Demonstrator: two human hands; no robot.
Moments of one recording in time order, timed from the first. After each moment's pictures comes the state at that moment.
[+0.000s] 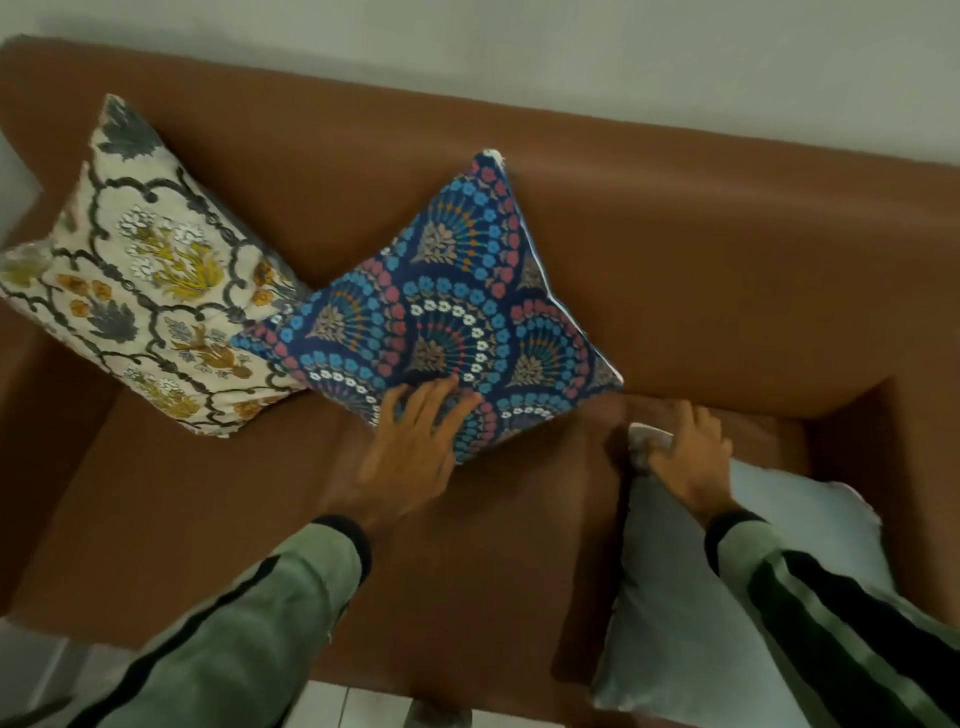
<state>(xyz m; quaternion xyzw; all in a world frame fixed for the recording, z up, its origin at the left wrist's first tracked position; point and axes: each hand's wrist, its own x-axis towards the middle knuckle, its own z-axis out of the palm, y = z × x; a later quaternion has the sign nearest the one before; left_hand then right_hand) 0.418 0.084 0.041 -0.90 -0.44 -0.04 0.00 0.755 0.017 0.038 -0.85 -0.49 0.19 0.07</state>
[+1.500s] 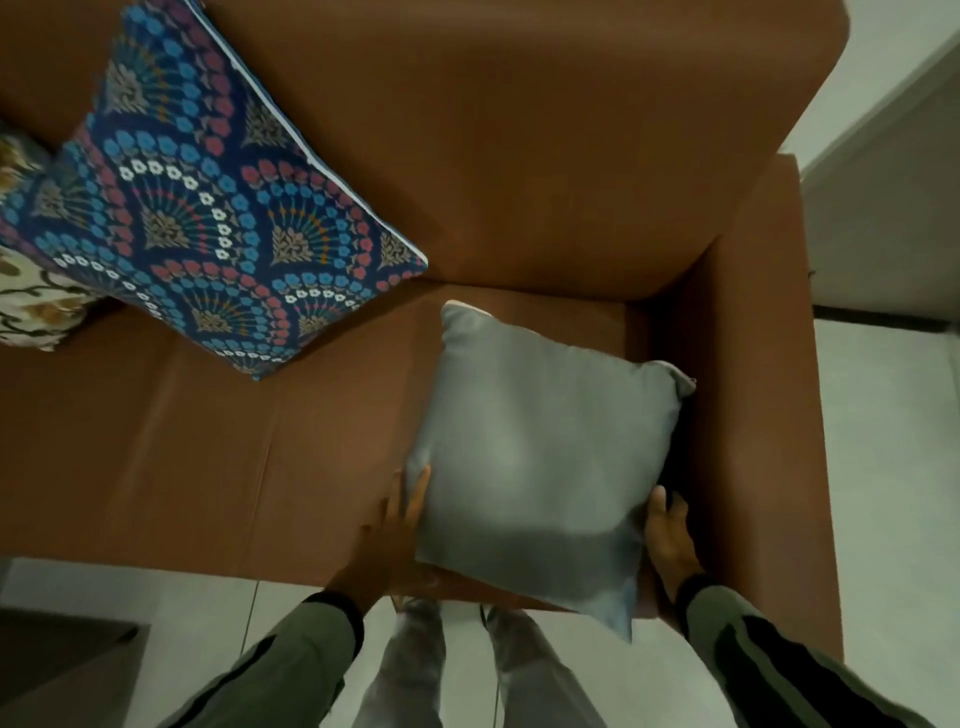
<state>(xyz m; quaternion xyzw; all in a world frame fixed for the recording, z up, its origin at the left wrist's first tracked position) 0.605 -0.182 -0.058 -0.77 -0.52 0.14 -0.35 0.930 -0.250 -0.015 -0.86 -0.05 0.47 0.21</state>
